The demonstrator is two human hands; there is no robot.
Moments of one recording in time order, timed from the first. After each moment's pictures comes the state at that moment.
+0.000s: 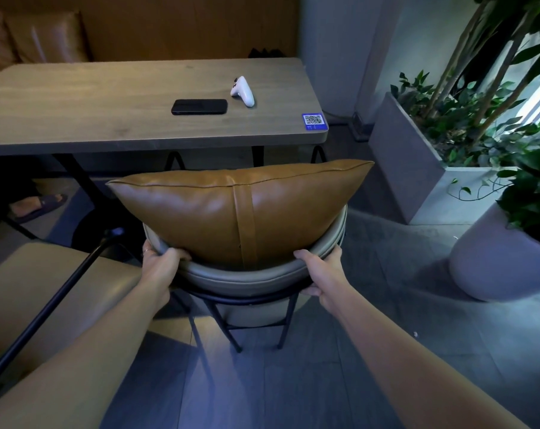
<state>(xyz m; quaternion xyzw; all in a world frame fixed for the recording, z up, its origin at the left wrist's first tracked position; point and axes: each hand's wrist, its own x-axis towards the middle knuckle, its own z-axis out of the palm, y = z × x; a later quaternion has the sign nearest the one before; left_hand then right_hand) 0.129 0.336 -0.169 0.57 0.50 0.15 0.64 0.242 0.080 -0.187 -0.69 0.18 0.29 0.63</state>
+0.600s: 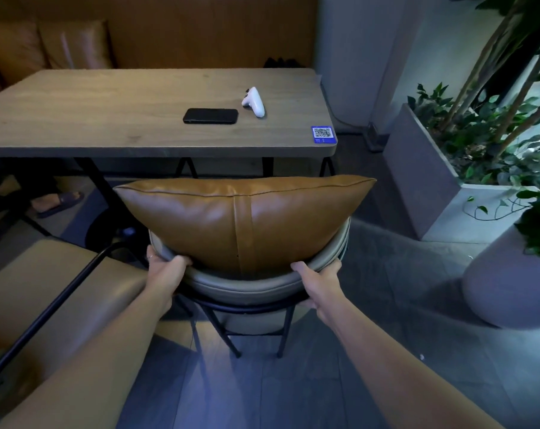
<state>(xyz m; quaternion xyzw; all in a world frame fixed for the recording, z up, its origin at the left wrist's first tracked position) 0.139 0.331 -0.173 0.59 0.52 0.16 0.59 0.253 0.088 -0.181 -0.72 0.16 0.31 0.60</state>
